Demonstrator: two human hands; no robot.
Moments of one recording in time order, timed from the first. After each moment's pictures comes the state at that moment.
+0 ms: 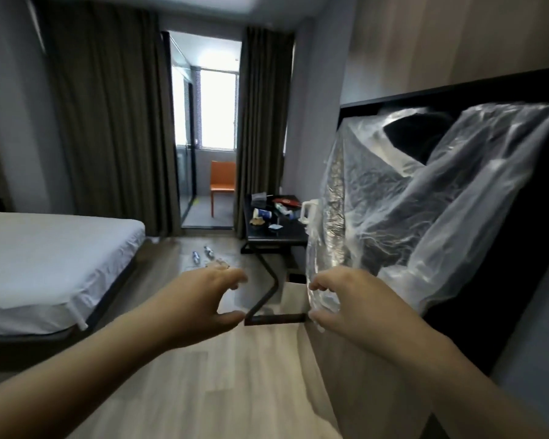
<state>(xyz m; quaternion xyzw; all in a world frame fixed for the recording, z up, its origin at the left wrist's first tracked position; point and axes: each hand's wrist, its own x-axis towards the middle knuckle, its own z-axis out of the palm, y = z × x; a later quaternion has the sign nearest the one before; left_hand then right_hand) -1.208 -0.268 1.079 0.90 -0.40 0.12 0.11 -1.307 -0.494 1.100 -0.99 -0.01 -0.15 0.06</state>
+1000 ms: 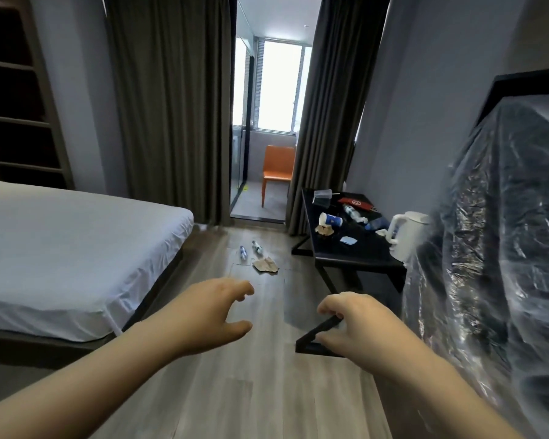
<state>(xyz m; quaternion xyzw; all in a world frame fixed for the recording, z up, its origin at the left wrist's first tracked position) -0.784 -0.192 1.019 0.94 -0.31 0.04 0.12 -0.849 -0.440 1.031 -0.99 -0.07 -0.05 0.10</state>
